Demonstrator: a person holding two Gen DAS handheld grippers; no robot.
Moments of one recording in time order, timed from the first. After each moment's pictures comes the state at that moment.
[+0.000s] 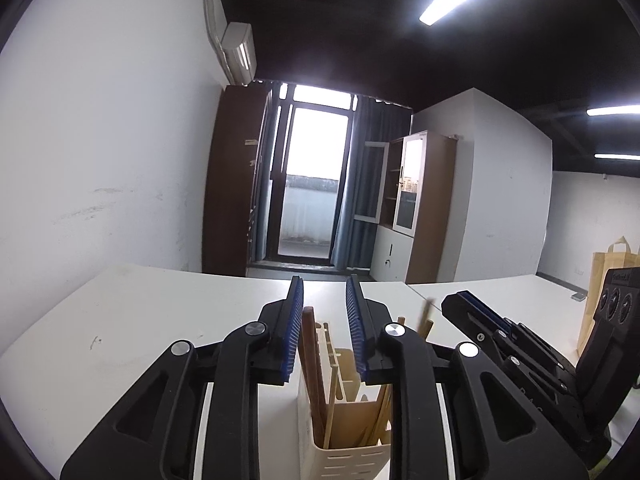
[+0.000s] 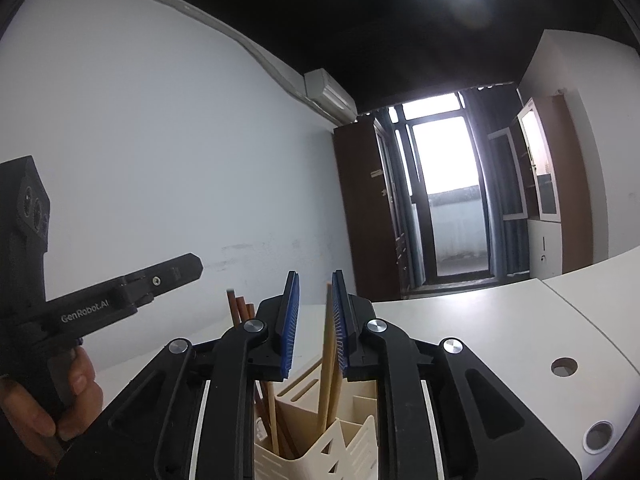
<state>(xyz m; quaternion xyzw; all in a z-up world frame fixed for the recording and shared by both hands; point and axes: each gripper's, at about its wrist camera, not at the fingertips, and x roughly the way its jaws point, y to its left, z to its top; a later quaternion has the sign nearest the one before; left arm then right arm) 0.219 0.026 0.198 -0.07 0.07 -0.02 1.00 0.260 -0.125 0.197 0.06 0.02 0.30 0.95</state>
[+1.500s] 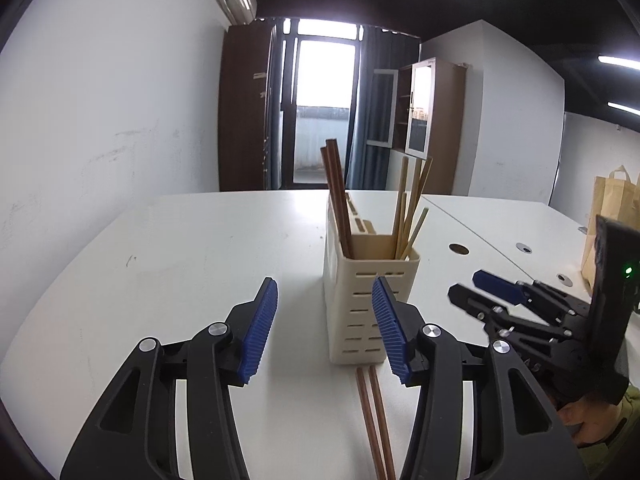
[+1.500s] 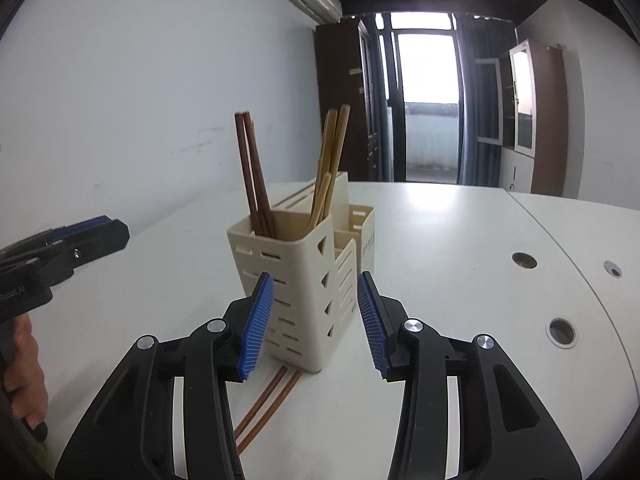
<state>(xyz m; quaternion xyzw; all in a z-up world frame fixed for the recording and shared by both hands) 0.149 0.031 0.120 -0.04 0.21 0.00 0.98 0.215 -0.106 0.120 -0.03 0.23 0.24 0.94</state>
